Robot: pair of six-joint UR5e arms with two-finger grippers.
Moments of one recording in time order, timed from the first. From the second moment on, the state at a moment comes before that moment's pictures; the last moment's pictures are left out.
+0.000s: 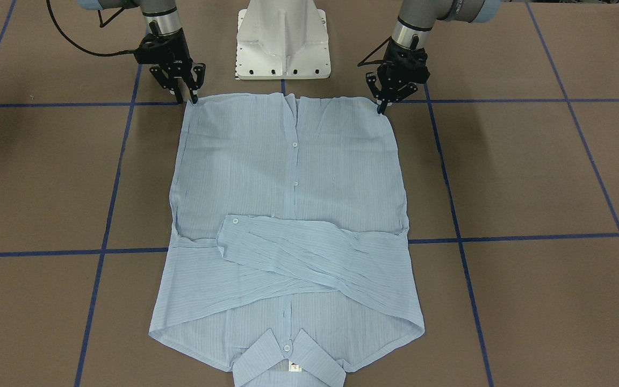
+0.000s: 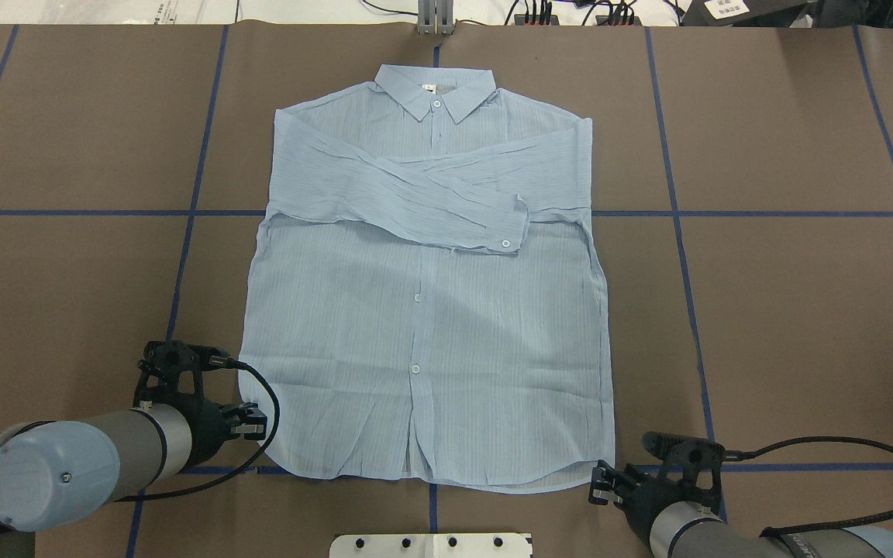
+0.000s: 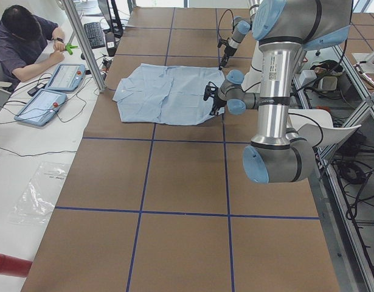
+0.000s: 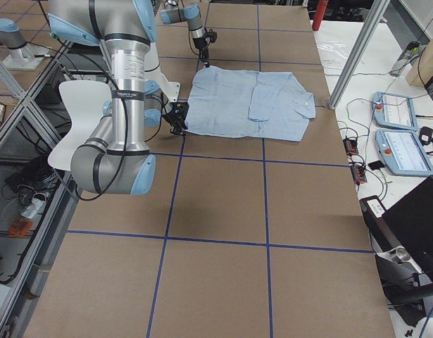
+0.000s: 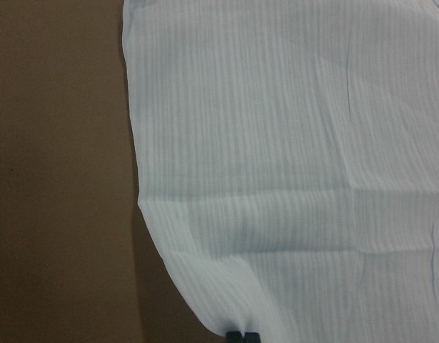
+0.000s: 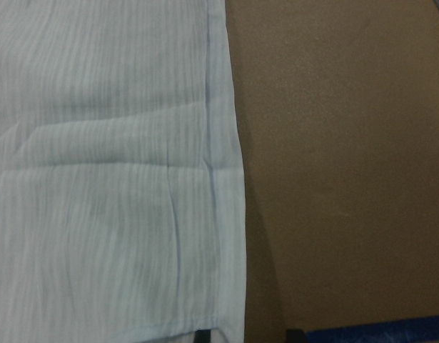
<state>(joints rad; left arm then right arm) -0.20 -1.61 -2.10 -1.99 -1.44 -1.31 -0.08 -1.61 2.08 -1.22 1.12 1.77</state>
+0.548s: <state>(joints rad) -0.20 -1.61 -2.10 -1.99 -1.44 -1.31 -0.08 -1.60 2.09 -1.24 1.12 1.77</state>
